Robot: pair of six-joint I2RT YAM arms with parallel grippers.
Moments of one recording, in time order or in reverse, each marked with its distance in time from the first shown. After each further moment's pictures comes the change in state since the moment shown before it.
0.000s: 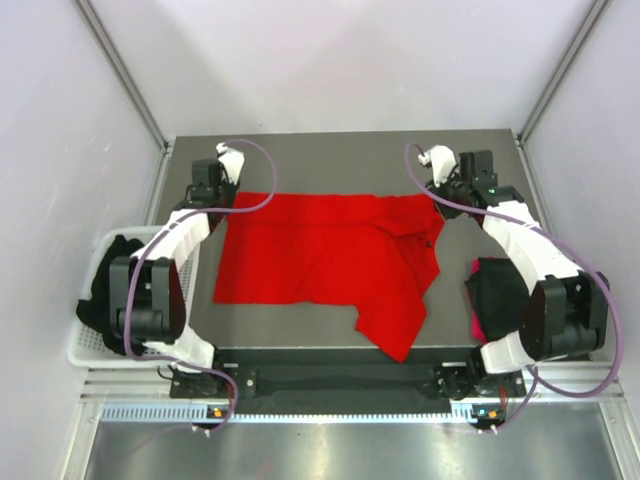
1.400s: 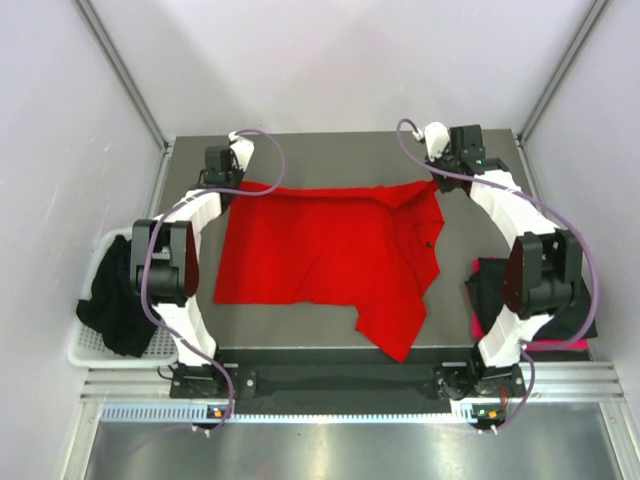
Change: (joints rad) left arm -0.006 0.265 0.216 0.098 0.003 0.041; right arm -0.008 0.280 0.294 0.038 0.104 -0.034
